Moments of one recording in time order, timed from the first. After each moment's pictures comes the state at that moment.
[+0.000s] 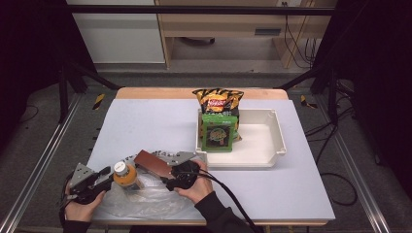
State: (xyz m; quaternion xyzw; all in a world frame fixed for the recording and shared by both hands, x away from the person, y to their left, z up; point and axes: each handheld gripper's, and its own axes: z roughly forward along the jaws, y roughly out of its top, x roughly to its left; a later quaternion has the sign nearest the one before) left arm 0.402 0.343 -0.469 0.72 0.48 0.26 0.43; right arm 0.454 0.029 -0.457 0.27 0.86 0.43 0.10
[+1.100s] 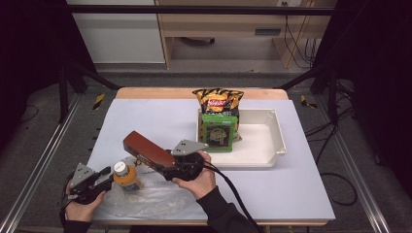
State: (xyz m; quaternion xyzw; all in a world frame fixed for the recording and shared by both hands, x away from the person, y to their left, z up) left arm 0.402 0.342 -0.470 0.72 0.48 0.26 0.42; right arm 0.449 0.018 -0.397 0.25 0.80 0.54 0.10
